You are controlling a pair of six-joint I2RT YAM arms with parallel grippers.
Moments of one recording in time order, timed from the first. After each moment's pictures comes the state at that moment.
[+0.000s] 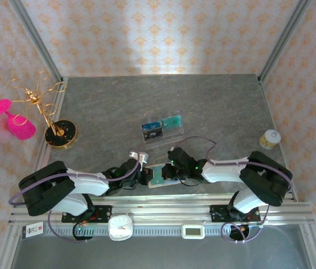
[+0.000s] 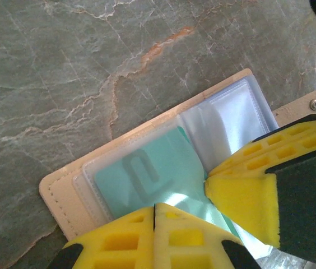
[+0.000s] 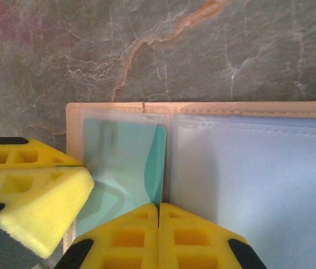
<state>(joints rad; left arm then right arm) -0.91 1.38 0.26 0.43 0.01 -0.80 0.95 1.48 0.53 0.06 -0.17 0.91</state>
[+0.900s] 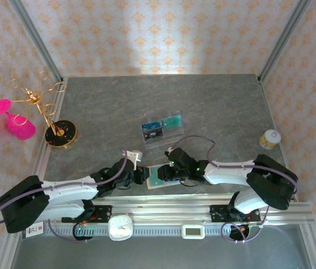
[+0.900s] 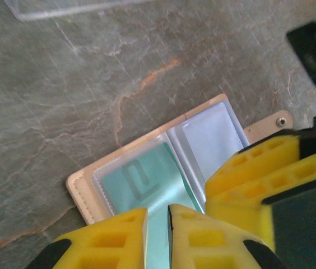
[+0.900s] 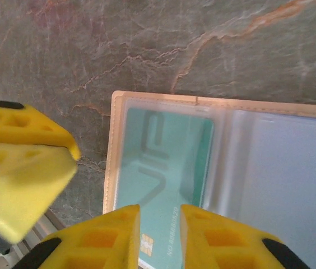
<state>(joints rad) -0.89 1.09 0.25 0.22 -0.04 -0.80 0.98 1.44 0.55 0.07 -0.20 0.85</state>
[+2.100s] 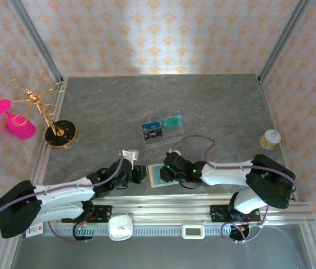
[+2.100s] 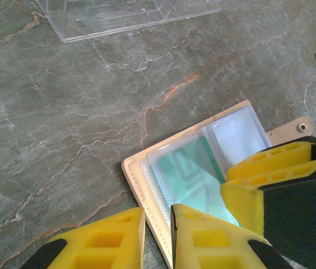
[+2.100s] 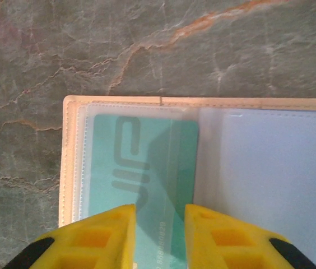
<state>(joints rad) -0.89 1.03 0.25 0.13 -0.10 -0.79 1.05 1.44 0.59 -0.09 0.04 0.88</state>
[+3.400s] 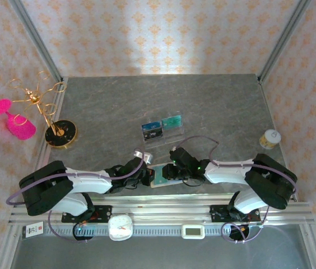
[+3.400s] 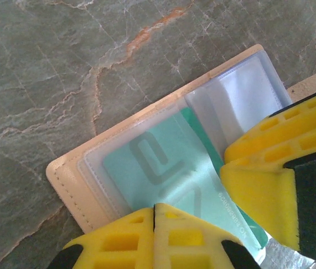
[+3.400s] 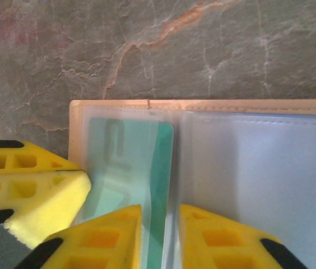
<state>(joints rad) -0.94 1.38 0.36 0.25 -0.03 -0.74 0.94 1.44 0.53 0.02 -0.15 0.88</state>
